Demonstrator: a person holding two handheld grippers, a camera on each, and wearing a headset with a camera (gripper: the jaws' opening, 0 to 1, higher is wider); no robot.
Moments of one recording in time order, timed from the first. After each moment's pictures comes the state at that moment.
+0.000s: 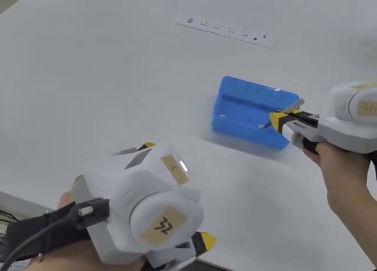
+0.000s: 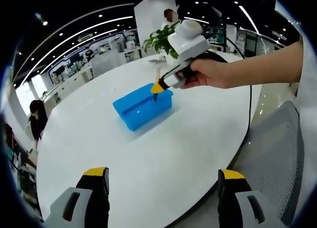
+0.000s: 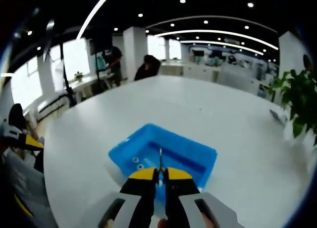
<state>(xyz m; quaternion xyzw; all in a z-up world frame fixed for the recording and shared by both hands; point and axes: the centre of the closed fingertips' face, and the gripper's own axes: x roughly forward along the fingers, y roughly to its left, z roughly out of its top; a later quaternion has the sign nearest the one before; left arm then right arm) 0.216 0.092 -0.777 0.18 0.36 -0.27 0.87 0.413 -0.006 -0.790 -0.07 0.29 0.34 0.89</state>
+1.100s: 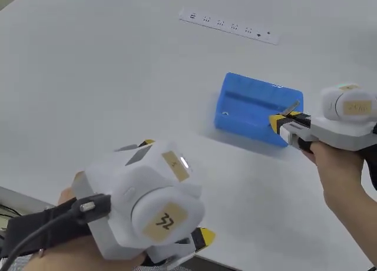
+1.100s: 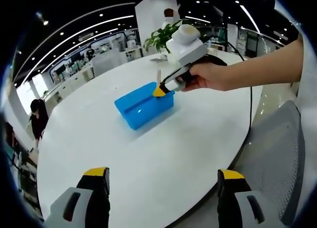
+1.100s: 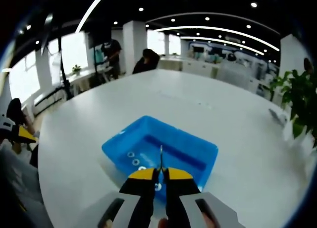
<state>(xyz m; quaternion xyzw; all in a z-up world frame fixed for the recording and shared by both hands) 0.217 0.095 -0.777 0.18 0.36 -0.27 0.88 0.416 -0.008 -0.800 -0.10 0.29 0.33 0.89</state>
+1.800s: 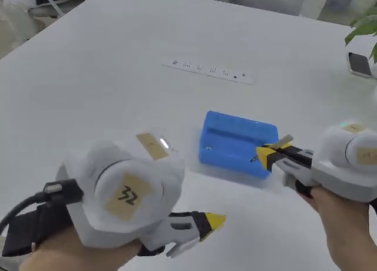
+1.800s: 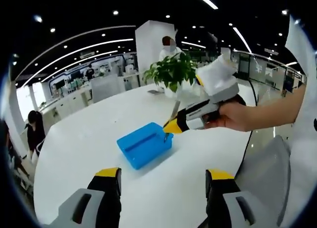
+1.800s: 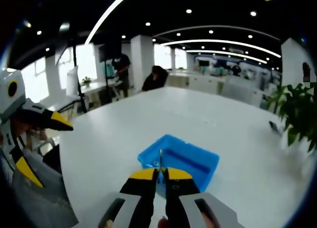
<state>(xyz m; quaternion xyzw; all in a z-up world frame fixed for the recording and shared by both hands) 0.252 0.071 -0.693 0.13 0.24 -0.32 0.91 0.342 -0.002 -0.729 -0.08 0.24 0.38 0.89</state>
